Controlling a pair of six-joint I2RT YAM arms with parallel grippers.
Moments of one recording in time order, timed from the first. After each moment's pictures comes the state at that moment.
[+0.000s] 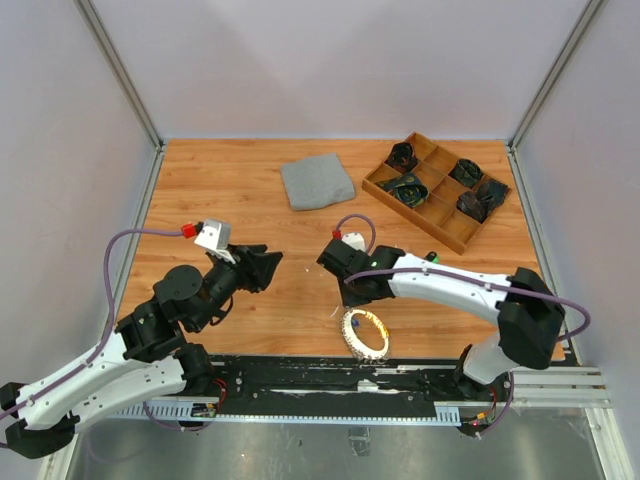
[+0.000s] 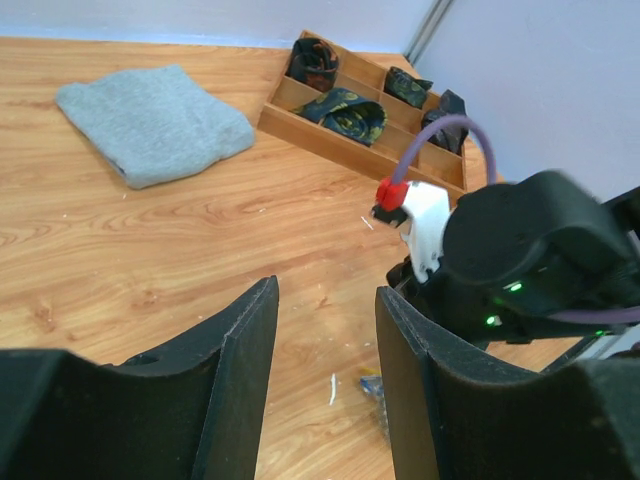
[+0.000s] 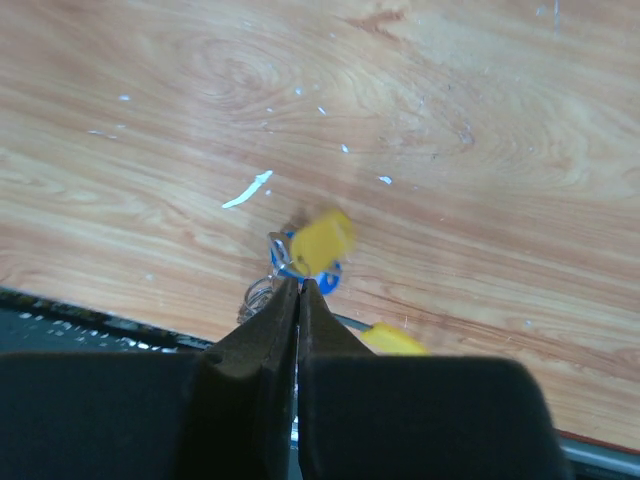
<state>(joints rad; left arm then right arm) -0.99 0.52 0.69 -0.23 -0.47 -0.40 1.04 1.57 1.10 -0.79 0.25 0.74</state>
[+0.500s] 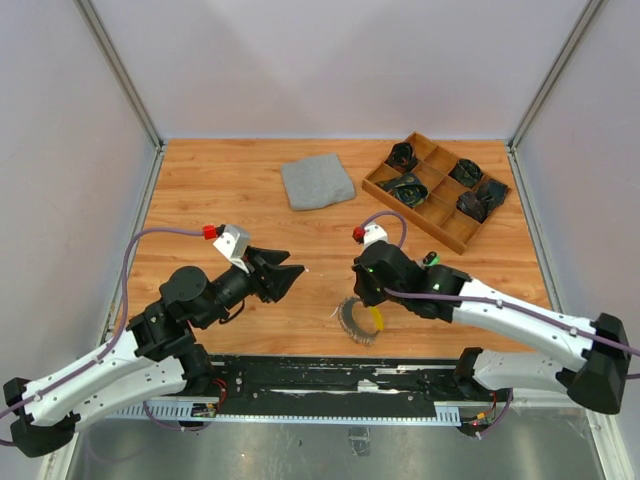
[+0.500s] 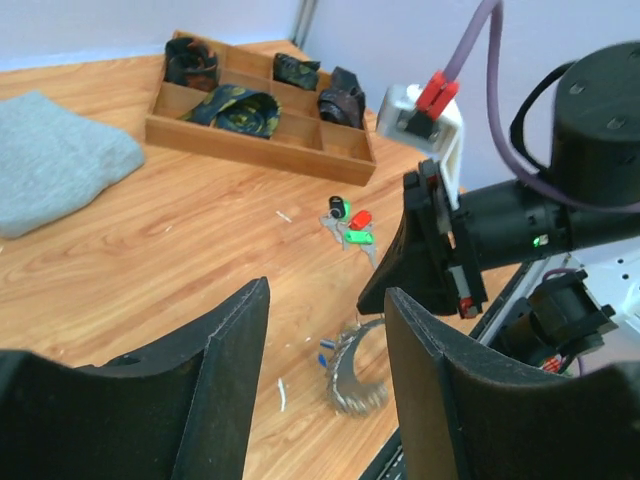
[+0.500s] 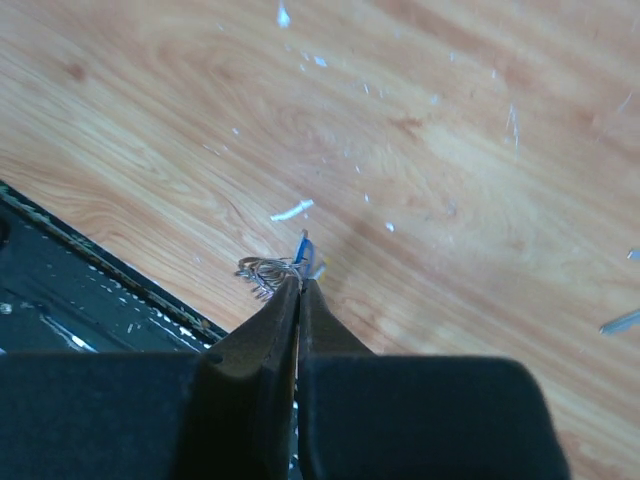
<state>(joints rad) -0.99 0.54 0.63 -0.08 -0.21 -0.34 1.04 1.15 0.90 -0.58 0.24 0.51</state>
